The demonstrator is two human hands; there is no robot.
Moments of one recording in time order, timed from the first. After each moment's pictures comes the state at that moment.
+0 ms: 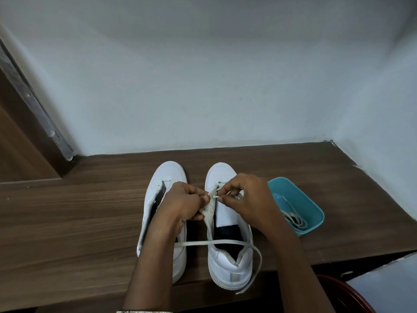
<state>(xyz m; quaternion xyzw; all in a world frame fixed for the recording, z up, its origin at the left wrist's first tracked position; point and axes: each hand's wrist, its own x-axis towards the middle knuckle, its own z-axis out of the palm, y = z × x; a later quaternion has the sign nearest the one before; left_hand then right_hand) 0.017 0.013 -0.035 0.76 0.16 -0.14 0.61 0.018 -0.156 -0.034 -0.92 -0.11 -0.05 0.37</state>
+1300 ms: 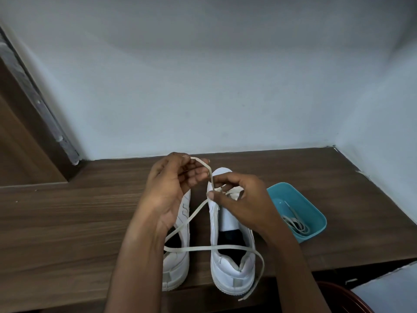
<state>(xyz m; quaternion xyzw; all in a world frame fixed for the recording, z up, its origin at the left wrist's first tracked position) 0.000 0.022 0.032 0.52 0.07 0.03 0.85 0.013 -0.145 -0.024 -0.85 -0.13 -0.06 0.51</state>
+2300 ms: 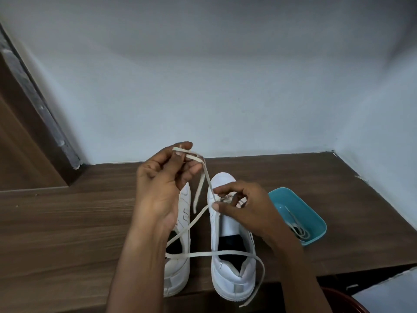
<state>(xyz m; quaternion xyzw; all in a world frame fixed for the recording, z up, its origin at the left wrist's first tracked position) -0.005 0.026 0.041 0.48 0.04 0.11 0.87 0.012 -0.155 -0.028 -0.85 -0.11 -0.01 0.52</state>
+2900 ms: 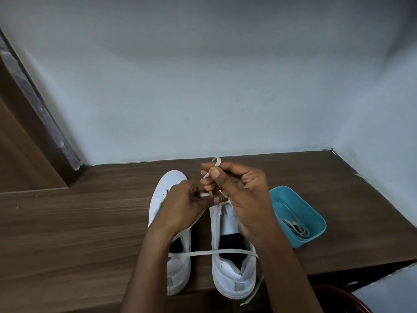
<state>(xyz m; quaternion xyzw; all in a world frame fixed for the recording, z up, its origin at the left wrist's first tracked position) 0.003 0.028 -0.006 0.88 -0.09 0.00 0.47 -0.002 -0.116 0.008 -0.58 -0.14 -0.05 0.80</state>
